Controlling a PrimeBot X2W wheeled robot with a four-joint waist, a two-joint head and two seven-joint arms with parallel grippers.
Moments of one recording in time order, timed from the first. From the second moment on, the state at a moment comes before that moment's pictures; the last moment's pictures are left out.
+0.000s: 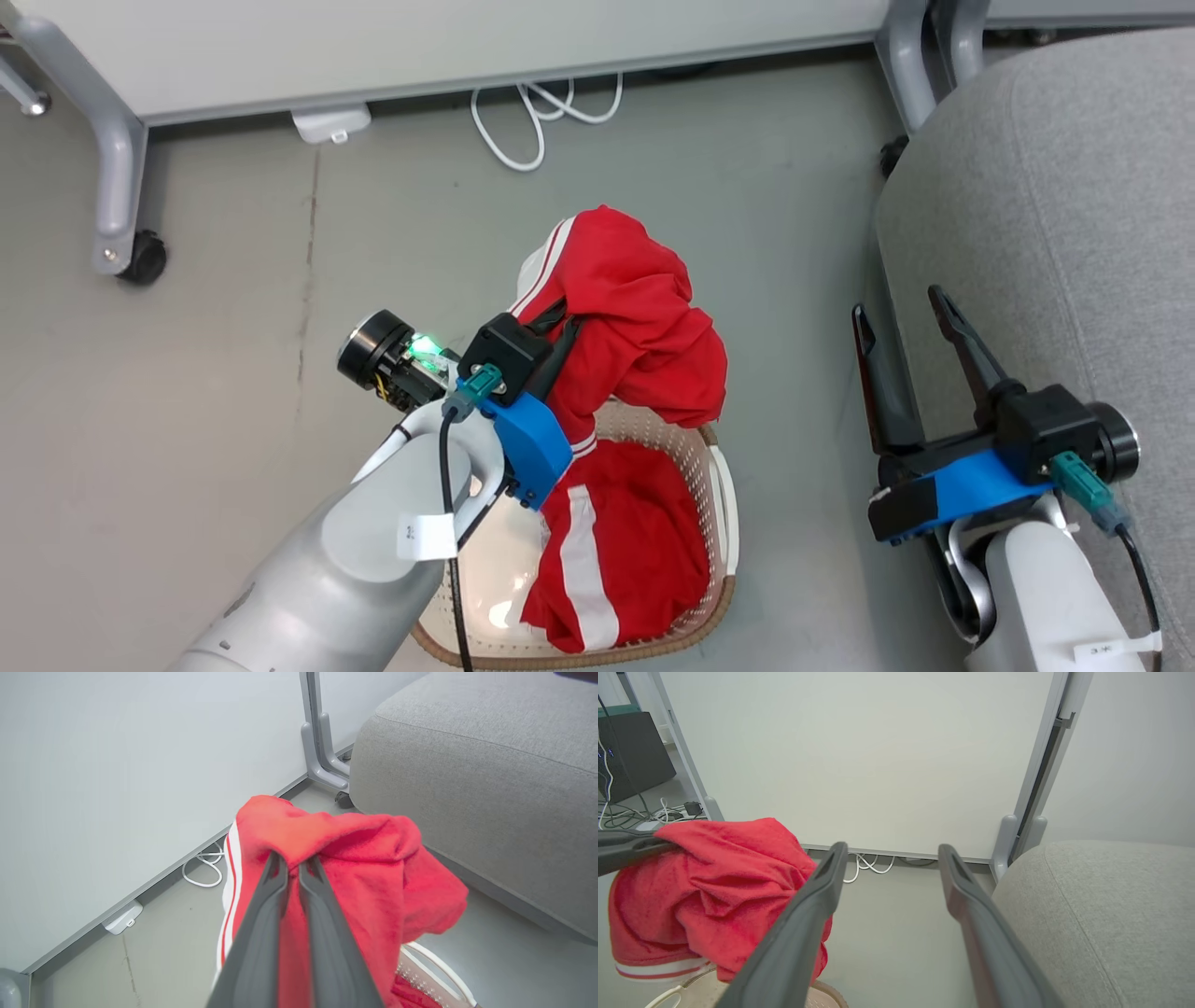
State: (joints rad) left arm -0.78 0.16 -0.96 0.82 -0.48 -0.07 -0.26; right arm -0.32 -0.05 0.03 0.28 0.00 0.13 -0.26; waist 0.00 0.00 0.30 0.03
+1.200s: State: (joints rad) left arm -0.68 0.14 -0.75 0.63 -0.40 -0.07 -0.26; right arm -0.16 -0.05 0.03 0.31 0.04 0.13 -0.26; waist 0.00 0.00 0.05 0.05
